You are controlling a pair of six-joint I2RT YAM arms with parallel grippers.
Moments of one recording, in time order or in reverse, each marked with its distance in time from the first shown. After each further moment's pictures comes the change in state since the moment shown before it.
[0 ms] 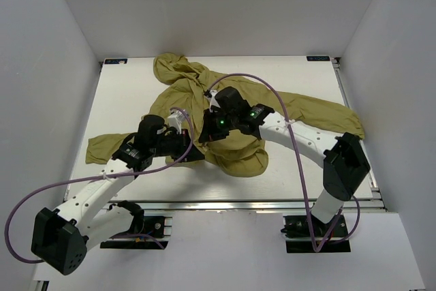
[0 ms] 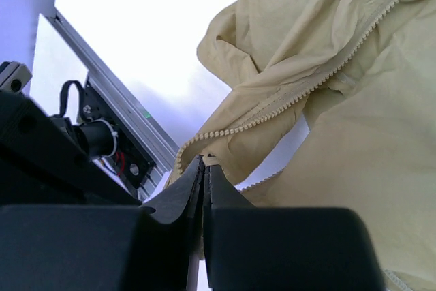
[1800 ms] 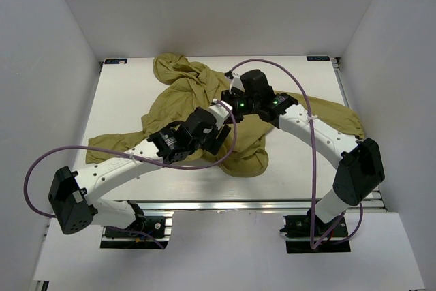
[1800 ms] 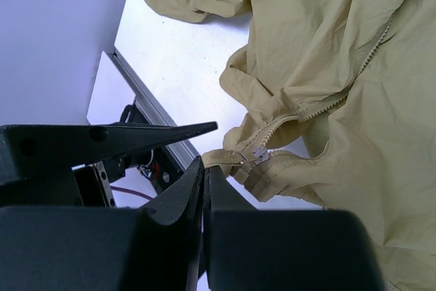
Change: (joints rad) left arm -0.439 0.305 0.406 -0.170 -0.940 0.459; right arm -0.175 -0.093 0.001 0.029 -0.188 0.027
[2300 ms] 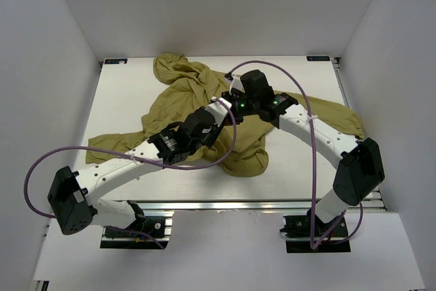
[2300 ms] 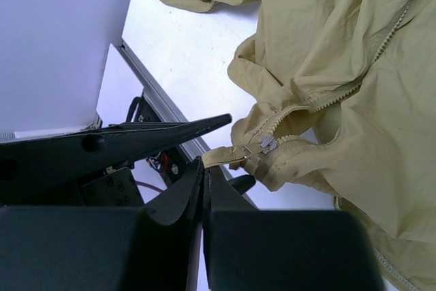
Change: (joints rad) left arm 0.000 0.000 -0.035 0.128 -0.087 0.053; right arm 0.000 0.000 0.000 -0.019 -0.034 0.021
